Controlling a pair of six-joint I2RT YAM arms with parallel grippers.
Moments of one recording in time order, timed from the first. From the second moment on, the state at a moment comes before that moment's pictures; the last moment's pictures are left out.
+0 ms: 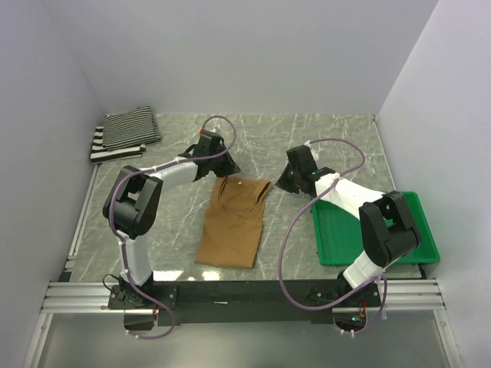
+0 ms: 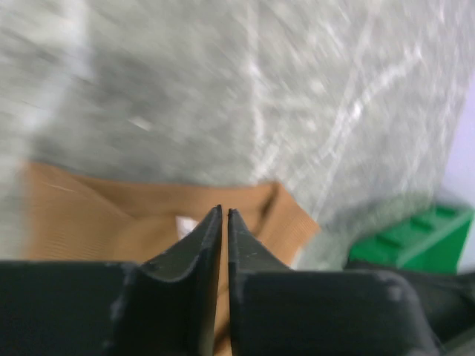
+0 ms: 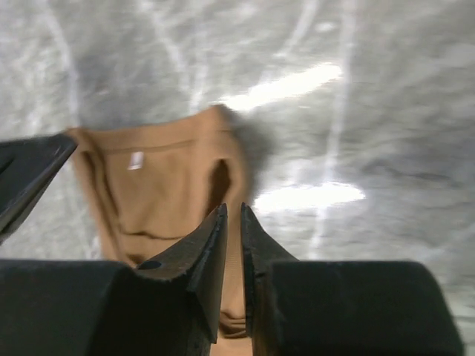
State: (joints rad) left arm -0.45 1.93 1.26 -0.05 0.16 -0.86; right arm 0.45 1.60 0.98 -0.22 0.06 0.89
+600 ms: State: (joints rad) left arm -0.59 2.11 1.31 0.03 0.33 -0.91; right arm 0.43 1.78 0.98 -0.15 0.03 0.88
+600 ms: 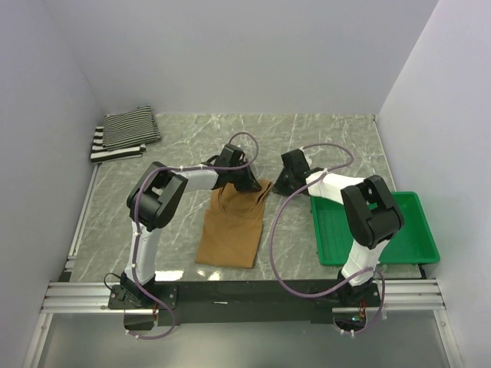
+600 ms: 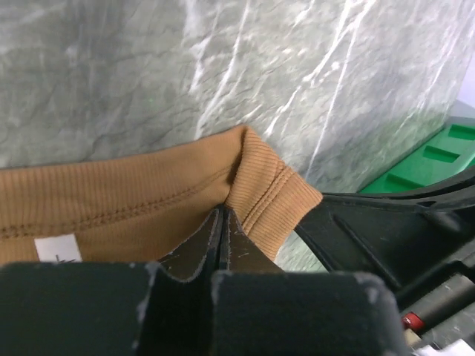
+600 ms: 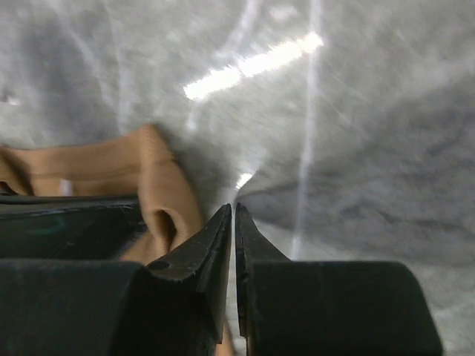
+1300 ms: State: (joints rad) left arm -0.60 2.14 1.41 -0.04 0.31 -0.88; right arm 0.43 1.87 1.13 -0.08 -0.08 0.93
